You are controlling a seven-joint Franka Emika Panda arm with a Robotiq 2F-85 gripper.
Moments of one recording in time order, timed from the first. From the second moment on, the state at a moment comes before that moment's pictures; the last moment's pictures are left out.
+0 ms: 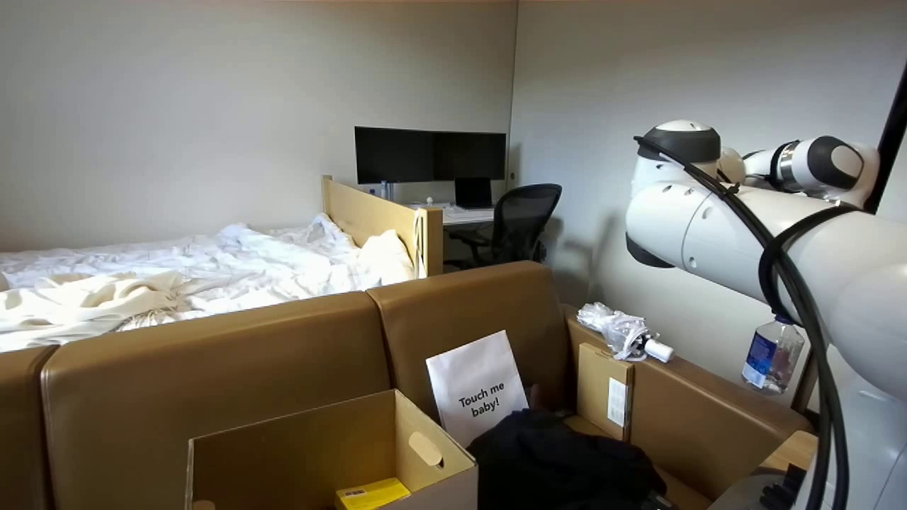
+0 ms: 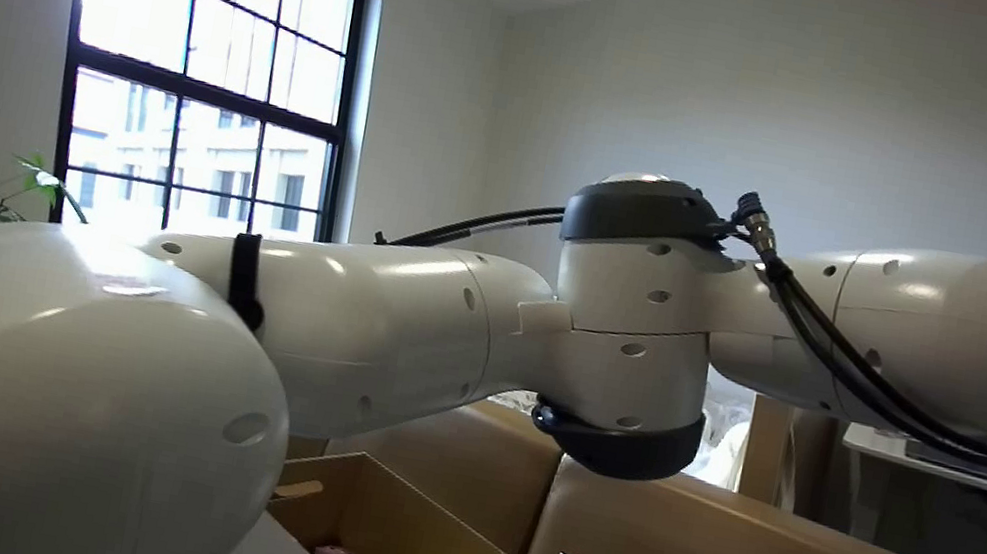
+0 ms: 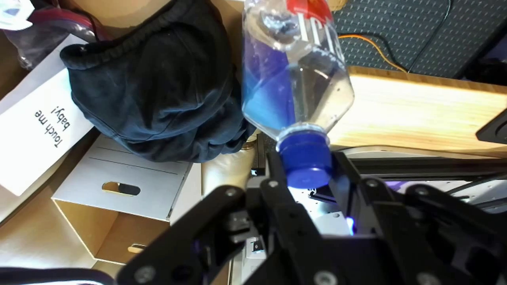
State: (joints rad) arm -0.11 1.48 -1.69 -1.79 1.18 0.96 2.61
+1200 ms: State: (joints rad) arm -0.10 1.48 -1.62 -1.93 1.19 1.08 2.61
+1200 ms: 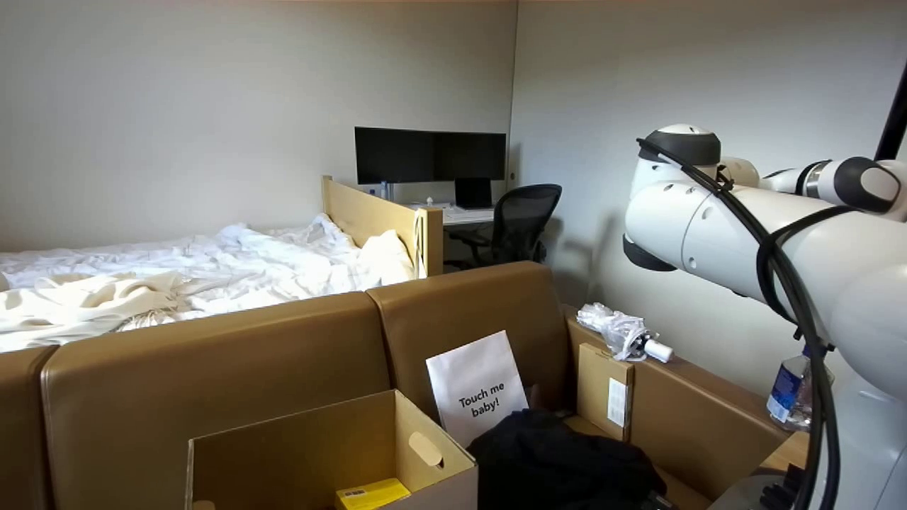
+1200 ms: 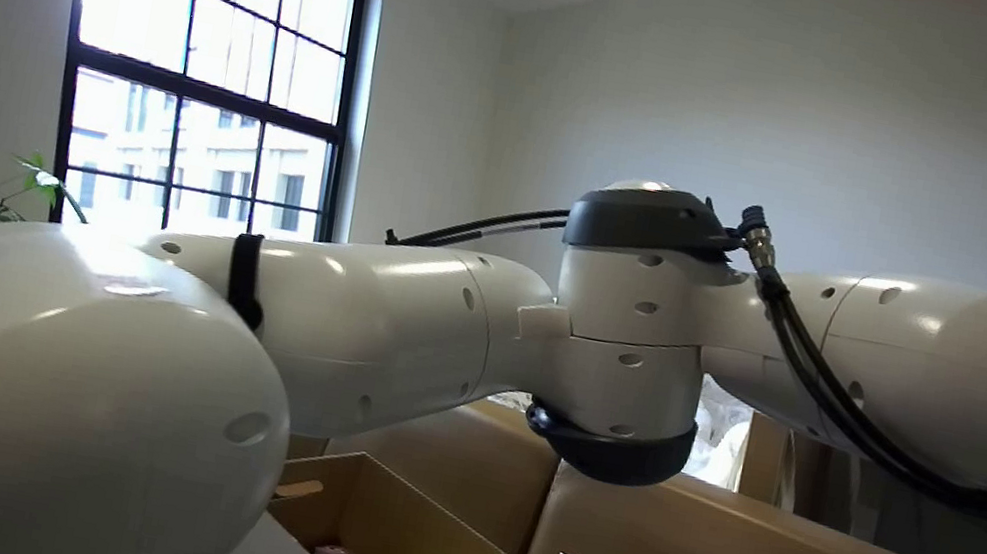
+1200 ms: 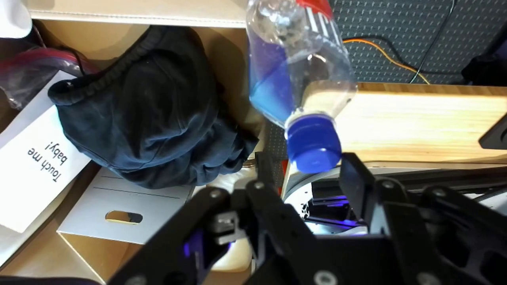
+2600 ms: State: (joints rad) arm -0.02 1.48 -1.71 -1.95 1.22 1.14 2.61
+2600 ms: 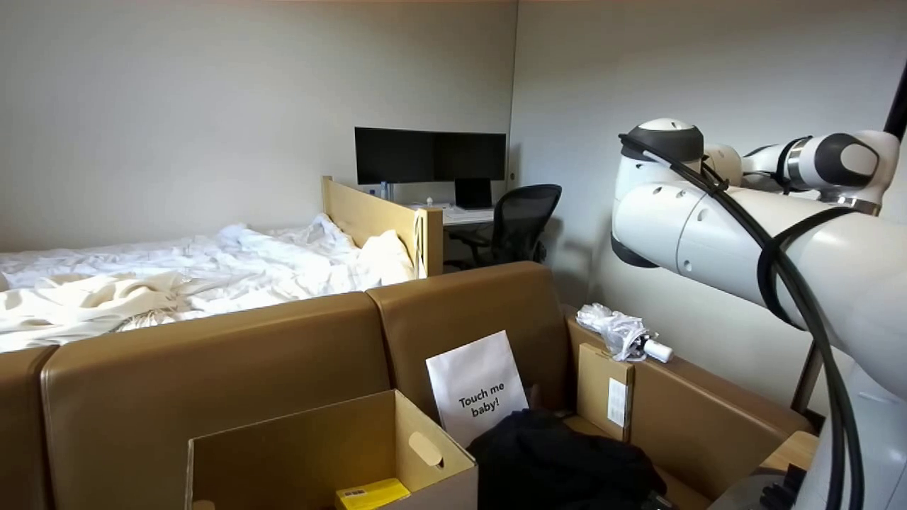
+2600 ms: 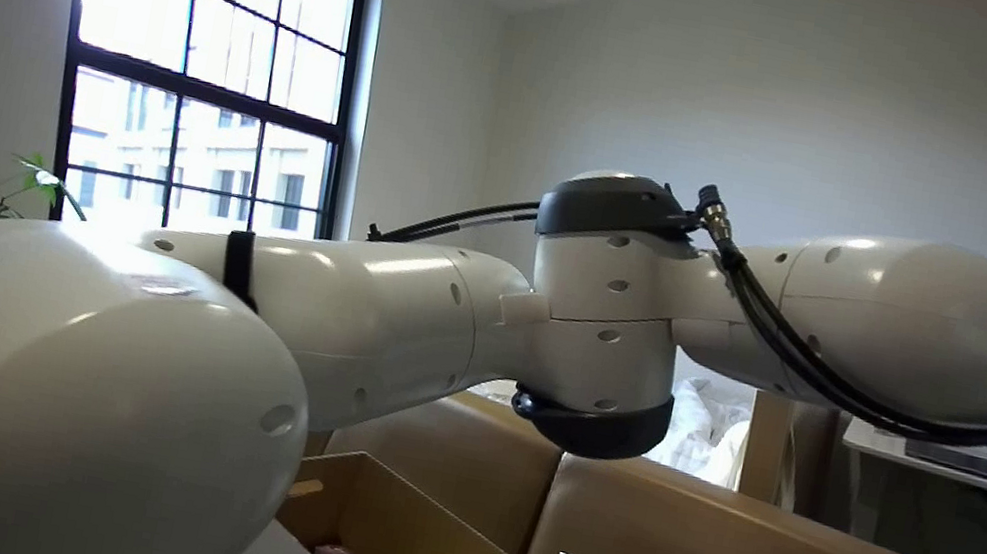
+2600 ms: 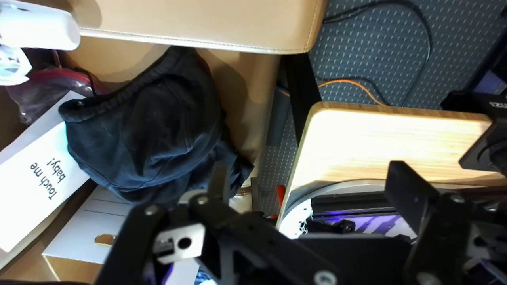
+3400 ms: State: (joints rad) arm 0.35 1.48 -1.95 -2.06 1.35 1.33 2.61
